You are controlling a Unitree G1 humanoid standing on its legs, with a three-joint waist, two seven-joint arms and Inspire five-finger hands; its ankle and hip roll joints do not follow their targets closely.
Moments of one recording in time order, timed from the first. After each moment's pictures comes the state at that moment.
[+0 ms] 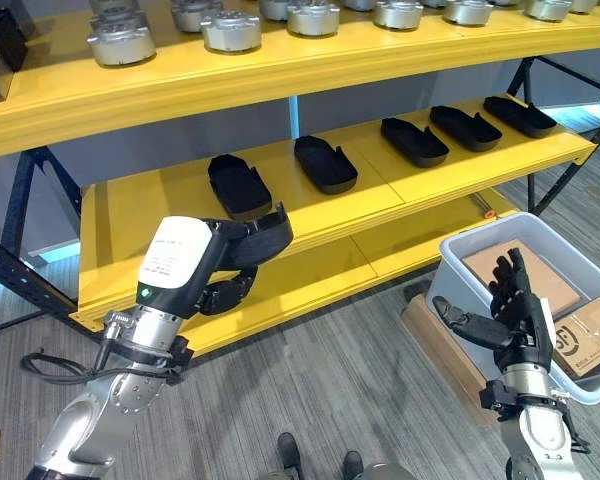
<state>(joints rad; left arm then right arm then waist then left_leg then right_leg) 0.10 0.76 0.00 -0.31 0.52 -0.22 0.25 0.28 -0.33 -0.06 -0.12 0.42 -0.23 -0.16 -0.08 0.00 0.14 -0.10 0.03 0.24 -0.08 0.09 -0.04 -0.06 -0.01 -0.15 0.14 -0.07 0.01</state>
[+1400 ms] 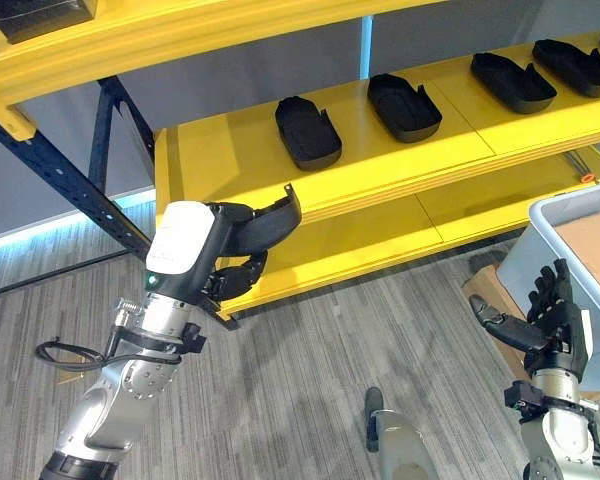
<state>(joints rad) 0.02 0.70 -0.02 -0.31 0.48 -0.20 0.23 0.28 -0.34 -0.17 -0.07 0.43 -0.26 -0.21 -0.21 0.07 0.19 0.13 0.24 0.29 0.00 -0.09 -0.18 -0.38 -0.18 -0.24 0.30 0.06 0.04</state>
